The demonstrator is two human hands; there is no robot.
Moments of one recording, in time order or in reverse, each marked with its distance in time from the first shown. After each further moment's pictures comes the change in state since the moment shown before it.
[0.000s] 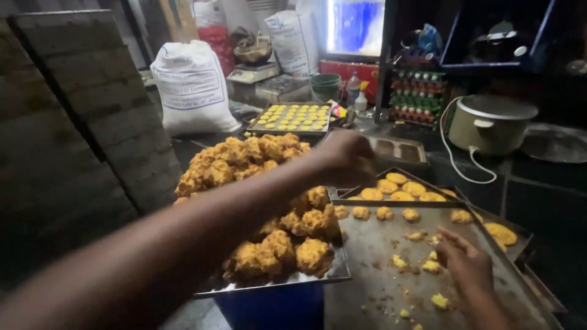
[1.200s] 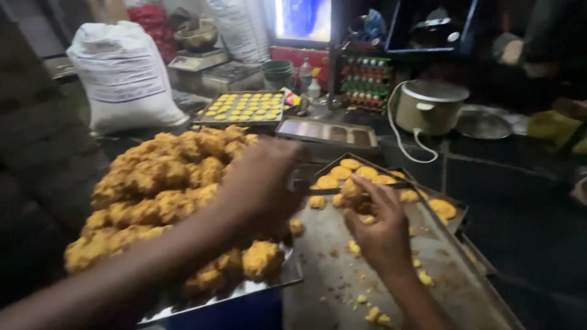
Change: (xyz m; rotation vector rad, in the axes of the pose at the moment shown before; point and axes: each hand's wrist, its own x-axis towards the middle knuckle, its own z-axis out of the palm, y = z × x) left_hand -0.086 0.057 -0.022 0.395 0.281 0.086; right_hand -0.076 -0.095 0.037 -0.326 0.085 -1.099
